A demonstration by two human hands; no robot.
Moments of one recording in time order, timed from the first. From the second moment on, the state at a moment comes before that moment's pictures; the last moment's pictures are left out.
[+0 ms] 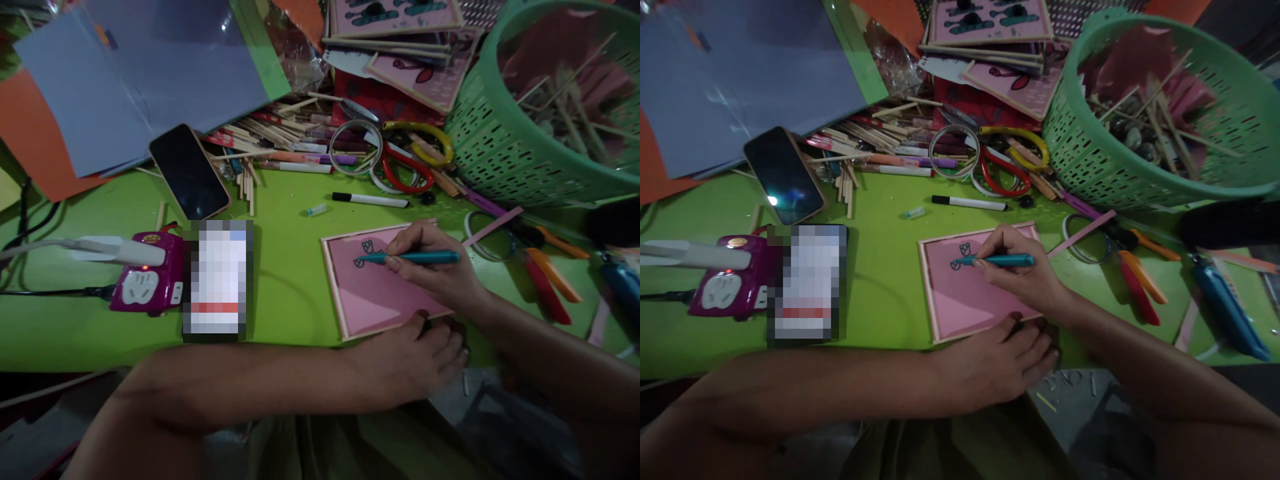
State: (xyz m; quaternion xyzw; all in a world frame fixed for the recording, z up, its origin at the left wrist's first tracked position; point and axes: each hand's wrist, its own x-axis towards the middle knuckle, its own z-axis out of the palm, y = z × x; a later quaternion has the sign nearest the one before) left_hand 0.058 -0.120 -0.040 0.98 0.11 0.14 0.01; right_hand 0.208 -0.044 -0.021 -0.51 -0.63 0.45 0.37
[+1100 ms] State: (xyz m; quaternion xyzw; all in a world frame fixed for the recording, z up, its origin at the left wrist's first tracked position) left_hand 0.060 -0.122 -0.044 0.98 0.12 0.16 0.01; right_hand 0.210 -0.045 -0.026 -0.50 -0.62 0.45 0.40
